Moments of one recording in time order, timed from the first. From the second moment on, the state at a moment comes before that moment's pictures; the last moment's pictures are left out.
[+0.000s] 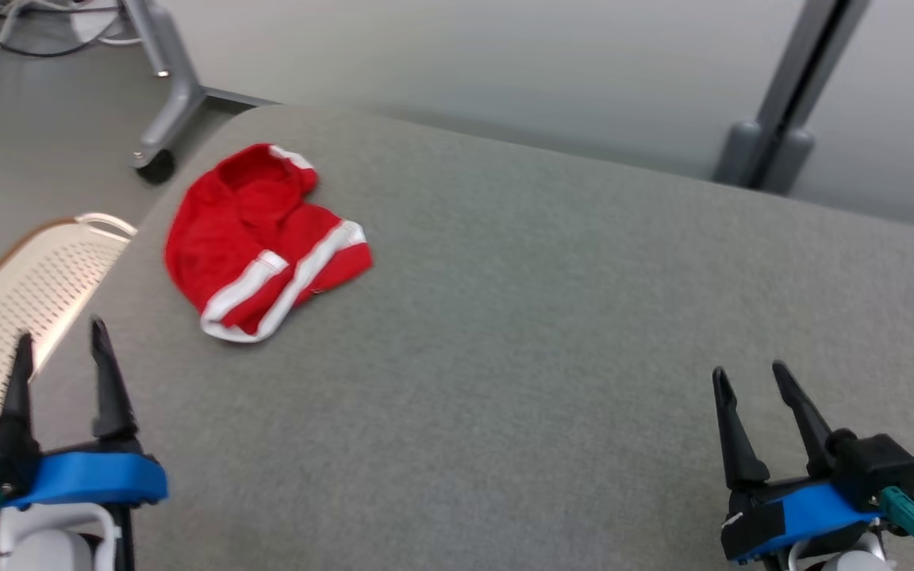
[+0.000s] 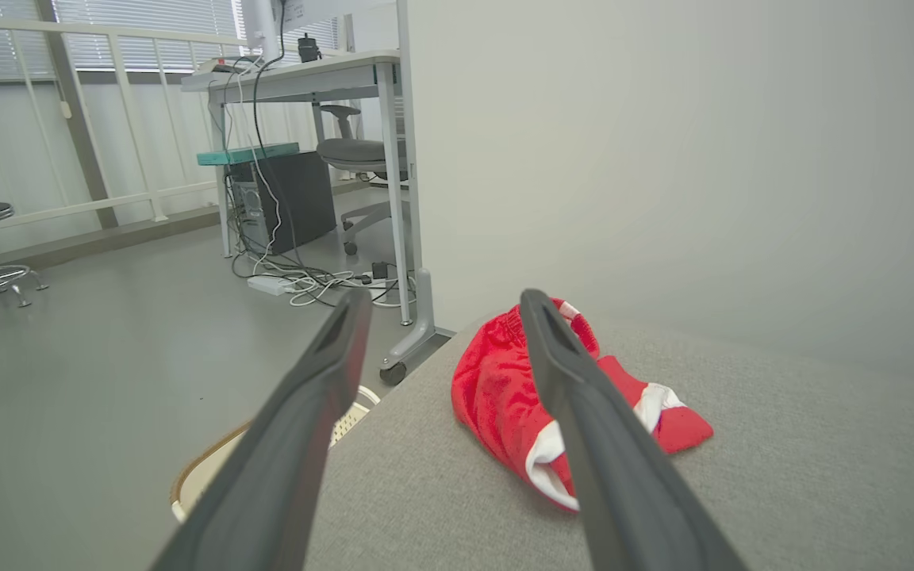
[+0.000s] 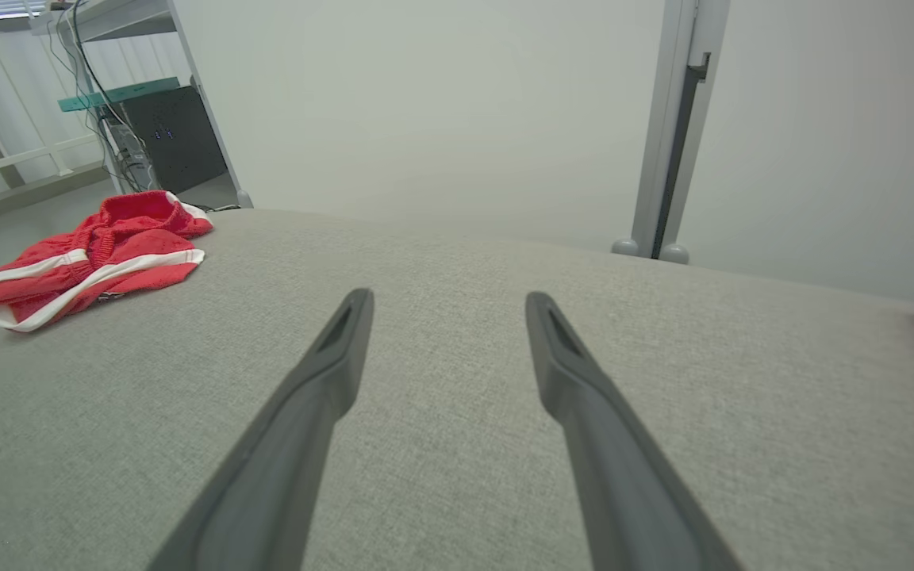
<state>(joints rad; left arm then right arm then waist) -0.13 0.12 0.18 0.25 -0.11 -0.07 -0.26 -0.07 -0.06 -0.01 0.26 0.11 0.13 -0.26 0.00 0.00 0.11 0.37</state>
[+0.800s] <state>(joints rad) -0.76 0.37 0.28 0.67 -0.15 -0.11 -0.26 -0.14 -0.14 -0.18 -0.16 0.02 0.13 -0.13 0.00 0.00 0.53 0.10</state>
